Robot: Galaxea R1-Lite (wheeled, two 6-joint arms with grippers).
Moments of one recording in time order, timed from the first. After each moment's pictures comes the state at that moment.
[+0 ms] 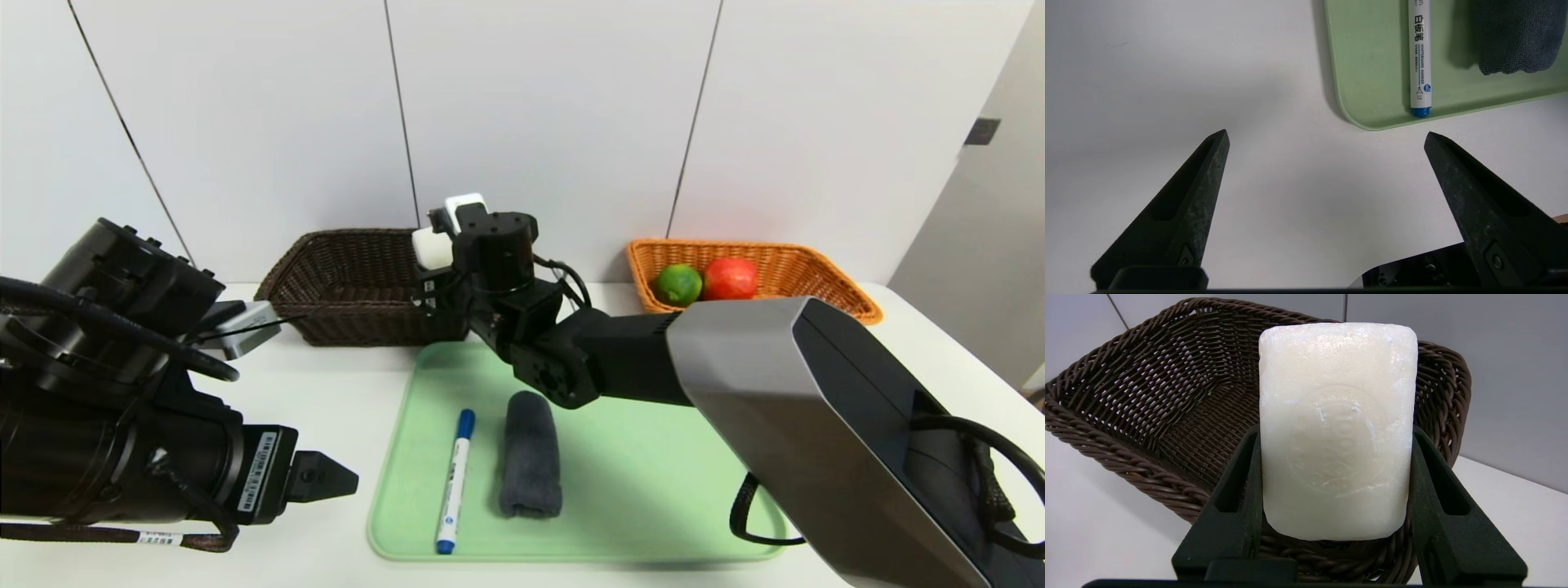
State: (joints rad) left arm -0.55 1.36 -1.01 0.59 0.04 -0.44; right arm 0.81 2.47 -1.97 -0.43 -0.29 0.04
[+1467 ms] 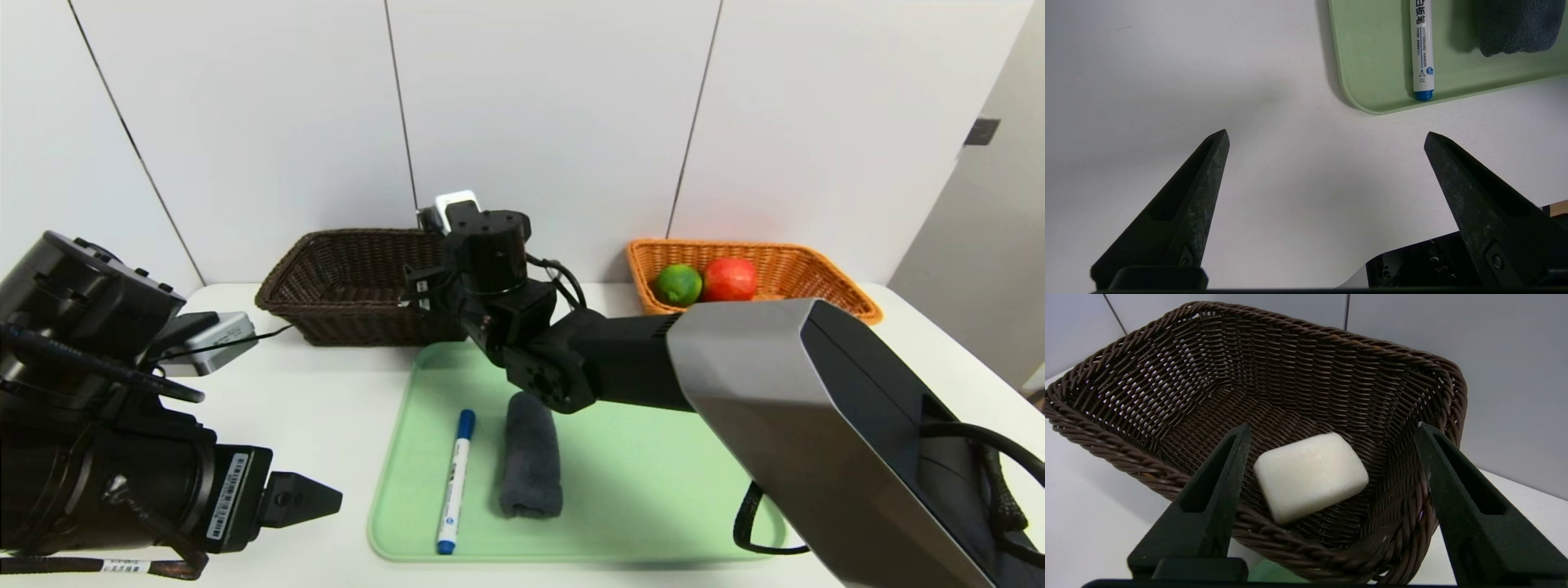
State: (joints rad) left arm -0.55 1.29 -0.96 0.59 0.03 -0.43; right arm 0.84 2.46 -1.97 -0.43 -0.34 0.01
